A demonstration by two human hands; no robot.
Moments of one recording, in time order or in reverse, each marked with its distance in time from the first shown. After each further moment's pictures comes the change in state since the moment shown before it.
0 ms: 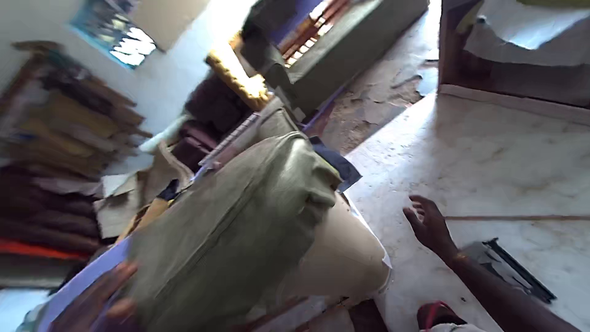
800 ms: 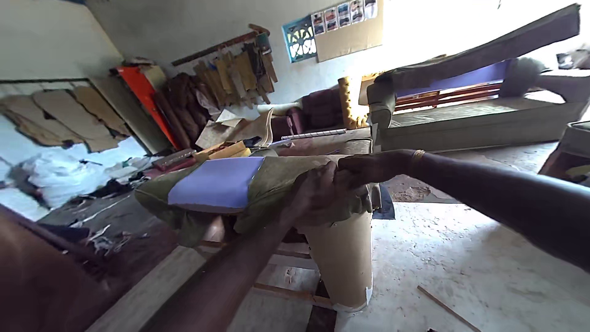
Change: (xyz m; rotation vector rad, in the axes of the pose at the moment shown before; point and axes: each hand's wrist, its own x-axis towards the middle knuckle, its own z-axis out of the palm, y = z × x) left_hand 0.104 0.168 0.050 0.057 -0.279 -0.408; right_hand 0.114 -0.426 -0.033 -0.397 -1.348 -1.037
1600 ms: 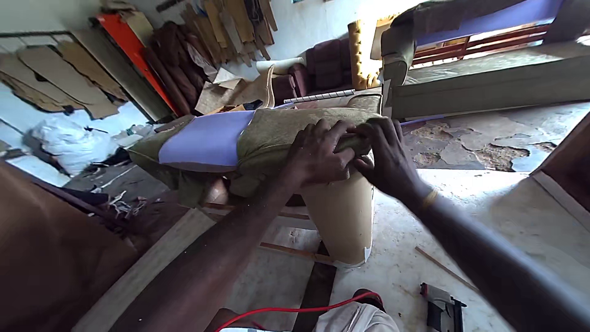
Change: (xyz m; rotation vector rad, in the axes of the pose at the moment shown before) left_hand -0.028 0.009 0.026 0.089 0.110 0.107; right_hand -0.042 0.002 0.138 -0.294 1.005 -0.046
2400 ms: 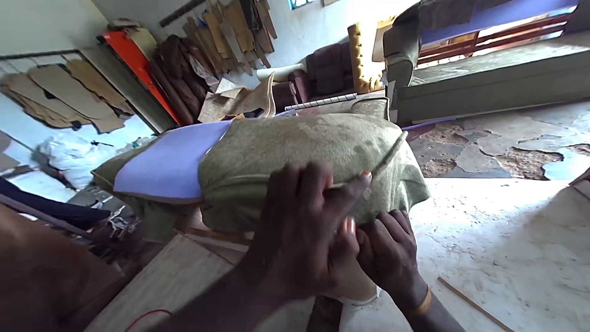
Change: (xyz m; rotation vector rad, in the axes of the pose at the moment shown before) left_hand -0.038 -0.011 0.046 0.247 0.349 0.255; right_hand -0.072 -0.016 0.084 -0.017 0.333 0.093
